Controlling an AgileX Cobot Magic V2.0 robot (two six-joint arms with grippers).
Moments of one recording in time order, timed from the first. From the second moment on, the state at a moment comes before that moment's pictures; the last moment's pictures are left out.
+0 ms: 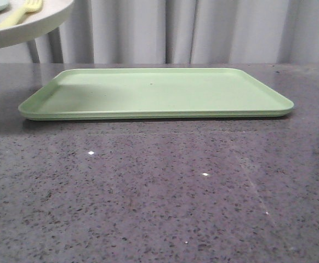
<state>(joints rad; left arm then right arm) 0.33 1.29 -1.01 -0.91 0.85 0.44 0.09 0.47 -0.82 0.00 0.88 -0.03</state>
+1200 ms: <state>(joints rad) -0.29 1.78 -1.28 -0.76 0.46 0.04 0.09 0.47 -0.82 0.01 0.88 -0.03</state>
